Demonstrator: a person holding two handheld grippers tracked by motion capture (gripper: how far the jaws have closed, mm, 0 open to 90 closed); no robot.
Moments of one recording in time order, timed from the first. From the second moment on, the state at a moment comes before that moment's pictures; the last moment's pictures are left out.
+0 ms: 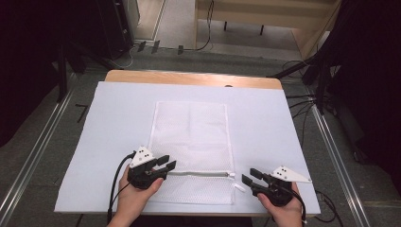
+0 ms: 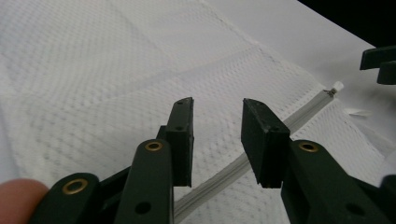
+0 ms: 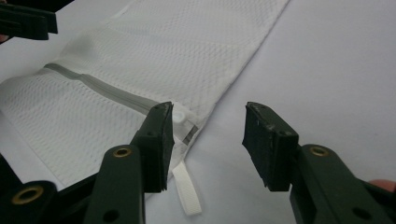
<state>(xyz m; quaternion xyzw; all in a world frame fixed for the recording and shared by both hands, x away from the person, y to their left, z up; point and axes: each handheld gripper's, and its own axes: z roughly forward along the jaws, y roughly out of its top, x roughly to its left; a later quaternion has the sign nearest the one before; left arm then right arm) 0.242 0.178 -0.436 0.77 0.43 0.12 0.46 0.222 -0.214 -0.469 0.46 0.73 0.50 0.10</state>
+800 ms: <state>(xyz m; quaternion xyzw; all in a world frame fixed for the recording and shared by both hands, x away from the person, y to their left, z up) 0.240 0.153 -0.441 0.79 0.40 0.08 0.46 0.225 -0.170 -0.489 0.42 0.79 0.43 0.11</state>
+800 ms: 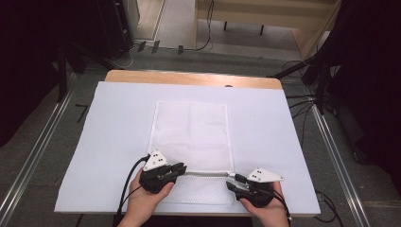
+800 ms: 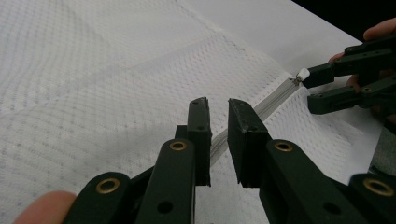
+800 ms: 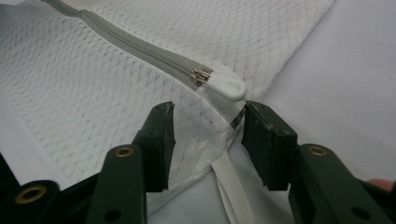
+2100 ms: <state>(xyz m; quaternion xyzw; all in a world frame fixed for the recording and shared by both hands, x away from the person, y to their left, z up) 0.251 0.069 -0.460 0.82 0.36 0.02 0.44 0.205 -0.154 -0.466 0.37 0.78 0.47 0.18</state>
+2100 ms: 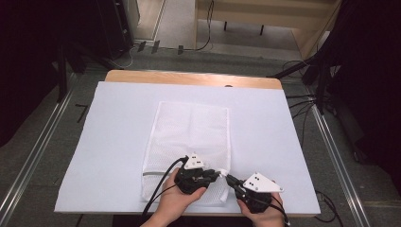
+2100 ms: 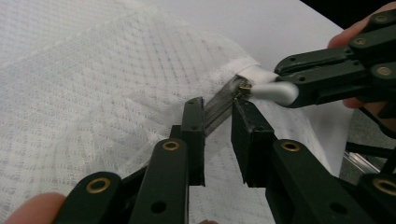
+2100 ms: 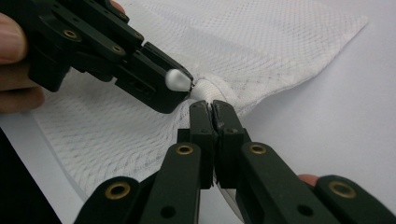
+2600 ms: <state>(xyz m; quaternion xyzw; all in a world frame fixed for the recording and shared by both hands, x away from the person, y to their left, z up) 0.247 0.071 -0.455 0.82 0.35 -0.01 0.46 0.204 -0.152 -0.466 0.36 0.79 0.46 0.18</state>
